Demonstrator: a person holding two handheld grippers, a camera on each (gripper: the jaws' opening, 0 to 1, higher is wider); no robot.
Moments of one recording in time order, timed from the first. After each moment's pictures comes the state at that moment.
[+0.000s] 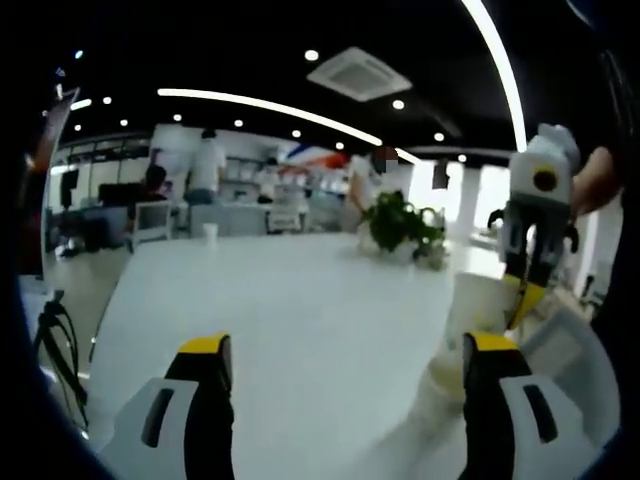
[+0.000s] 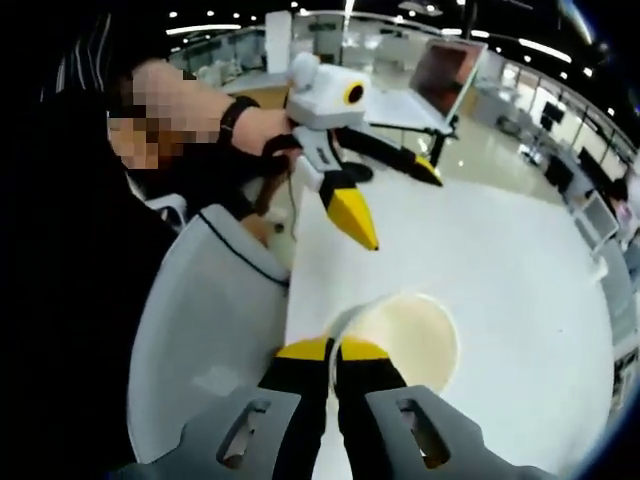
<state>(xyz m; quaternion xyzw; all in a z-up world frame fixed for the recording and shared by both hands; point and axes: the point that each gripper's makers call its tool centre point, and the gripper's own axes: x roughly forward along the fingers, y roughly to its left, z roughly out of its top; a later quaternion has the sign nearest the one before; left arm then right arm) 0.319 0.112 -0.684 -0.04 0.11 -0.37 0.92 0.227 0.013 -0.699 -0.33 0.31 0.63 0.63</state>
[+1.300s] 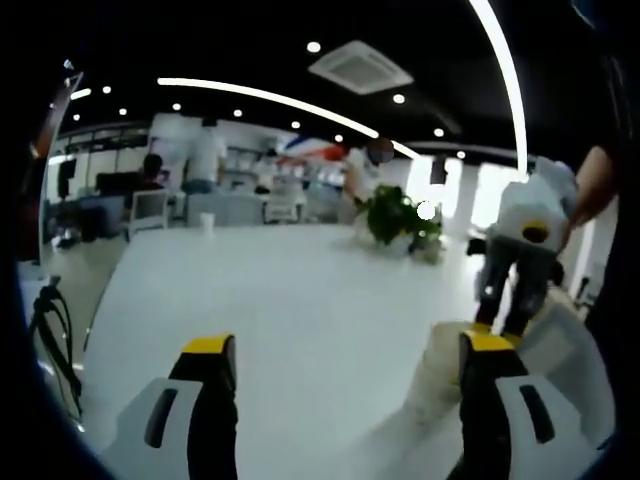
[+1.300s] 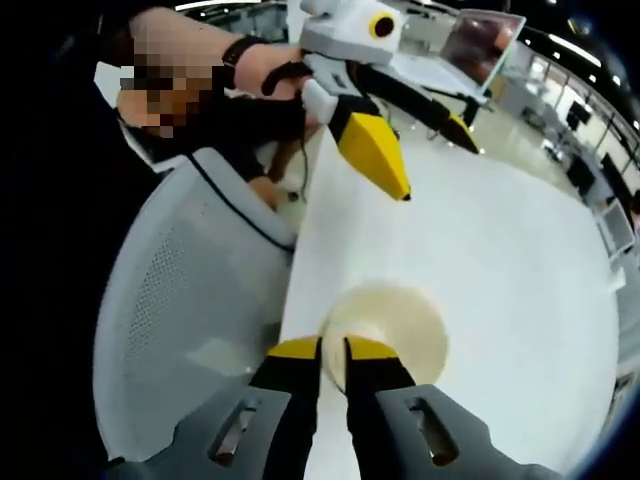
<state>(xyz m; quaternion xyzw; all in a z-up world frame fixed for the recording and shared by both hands) 0.314 0.112 -0.694 -0.04 0.13 -0.38 0.92 0.222 0.012 -0.754 -0.37 0.34 0.64 0.58</state>
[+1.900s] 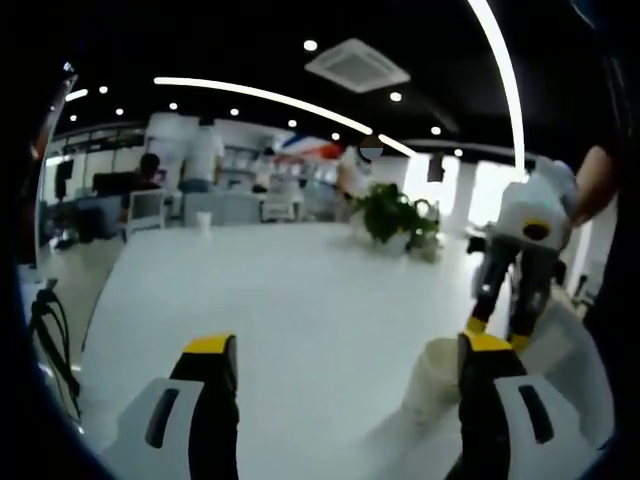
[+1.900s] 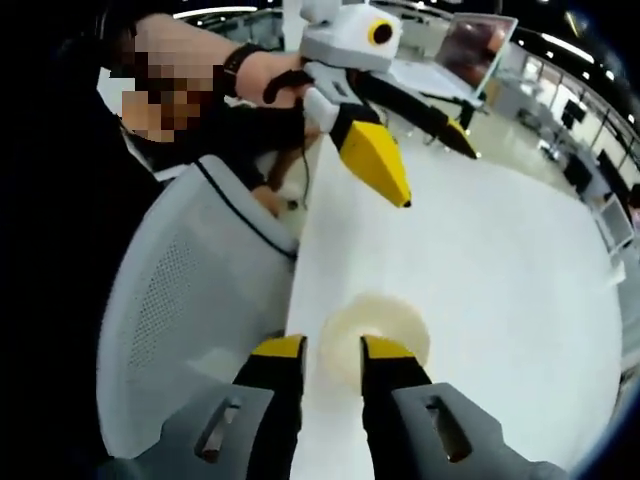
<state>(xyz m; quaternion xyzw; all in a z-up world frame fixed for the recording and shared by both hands) 0.314 0.106 -0.694 -0.04 0.14 -0.38 0.91 0.220 0.012 -0.746 -0.35 0.32 0.65 0.60</state>
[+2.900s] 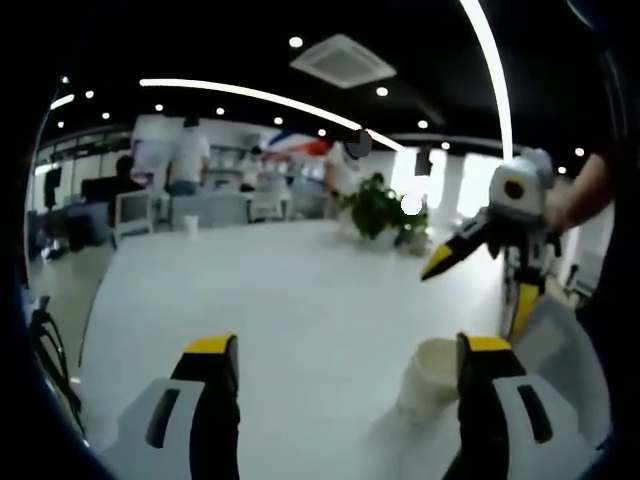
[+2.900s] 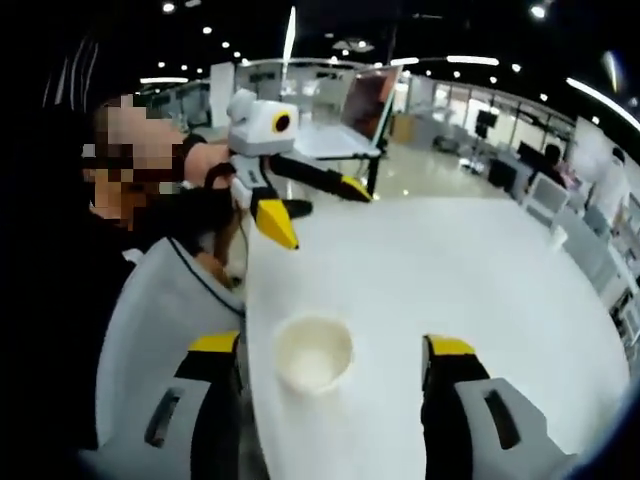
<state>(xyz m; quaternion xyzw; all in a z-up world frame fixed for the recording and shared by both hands) 0.313 0.097 -0.687 -0.02 0.14 -0.41 0.90 0.263 -0.014 -0.697 -0.22 0.25 0.57 0.75</state>
